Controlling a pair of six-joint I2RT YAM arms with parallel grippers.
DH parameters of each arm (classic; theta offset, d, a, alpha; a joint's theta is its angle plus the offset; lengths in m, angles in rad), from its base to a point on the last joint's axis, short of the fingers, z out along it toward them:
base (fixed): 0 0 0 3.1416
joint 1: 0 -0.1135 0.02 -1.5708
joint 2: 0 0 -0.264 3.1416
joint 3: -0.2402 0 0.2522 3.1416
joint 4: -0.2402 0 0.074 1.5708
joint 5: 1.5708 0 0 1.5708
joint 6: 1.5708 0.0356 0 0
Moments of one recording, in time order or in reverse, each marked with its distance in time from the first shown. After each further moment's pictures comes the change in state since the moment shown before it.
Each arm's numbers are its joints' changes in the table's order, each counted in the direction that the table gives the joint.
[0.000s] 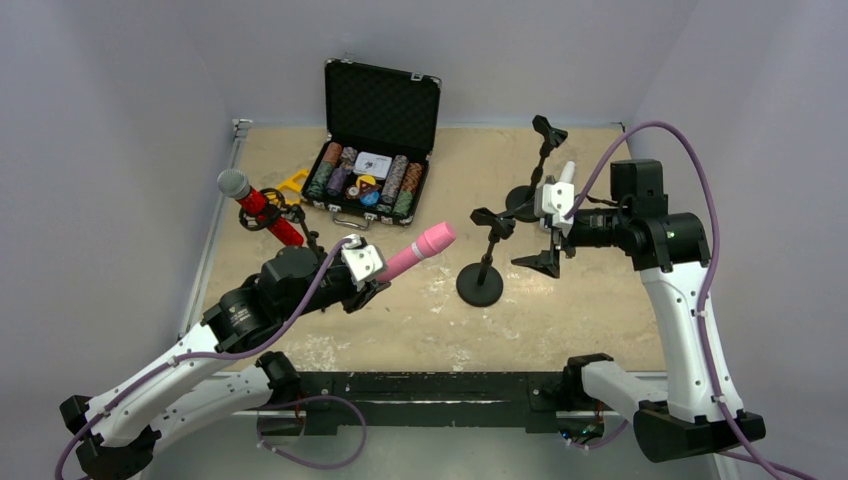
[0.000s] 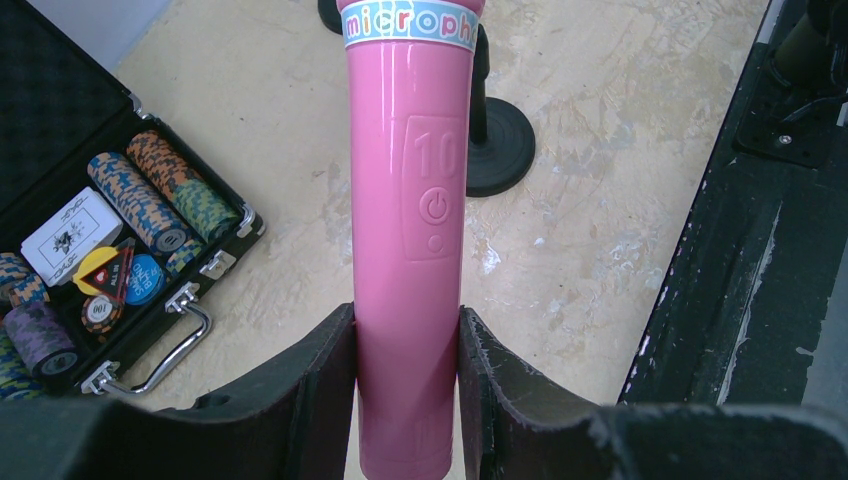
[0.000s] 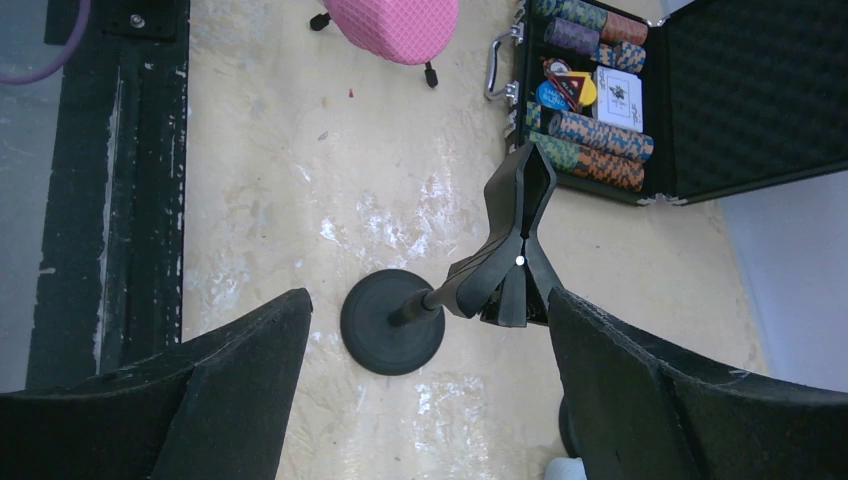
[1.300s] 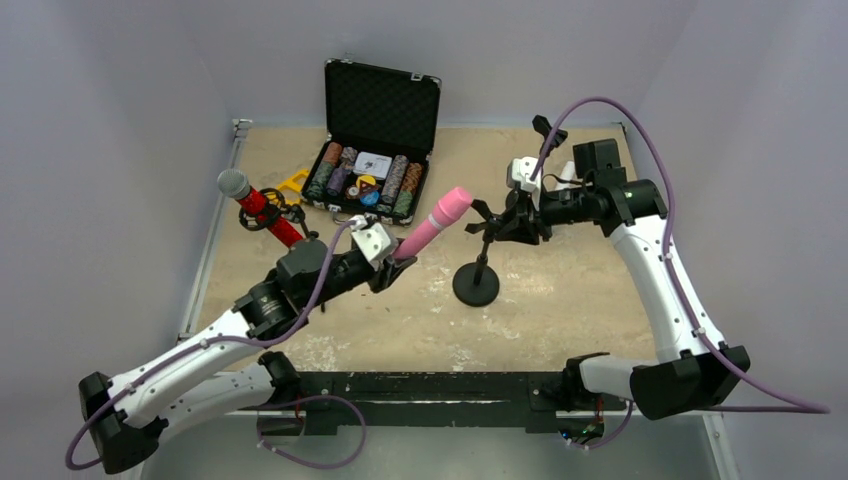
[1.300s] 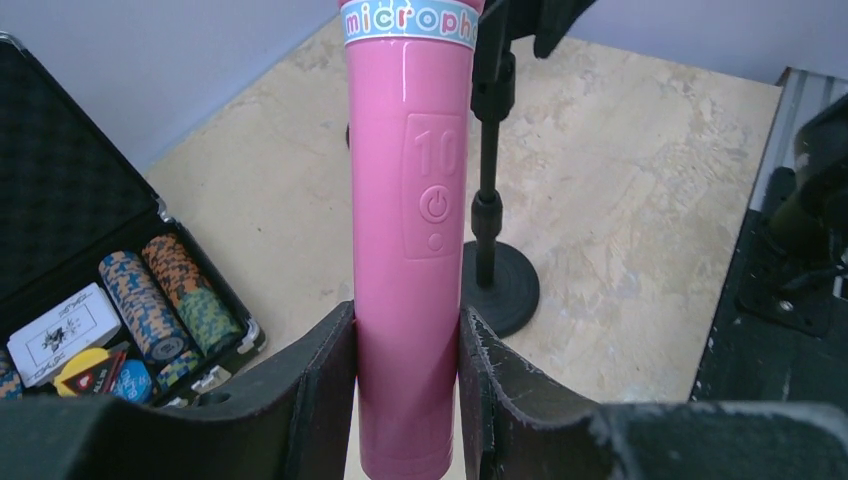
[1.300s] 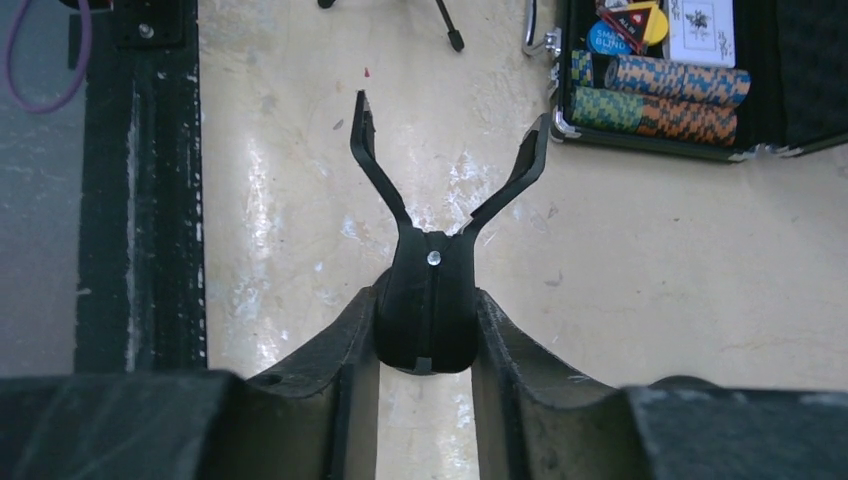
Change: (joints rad) left arm 0.000 -0.090 0.056 0.351 -0.006 -0.101; right arm -0.070 -0.202 0.015 0.117 0.053 0.137
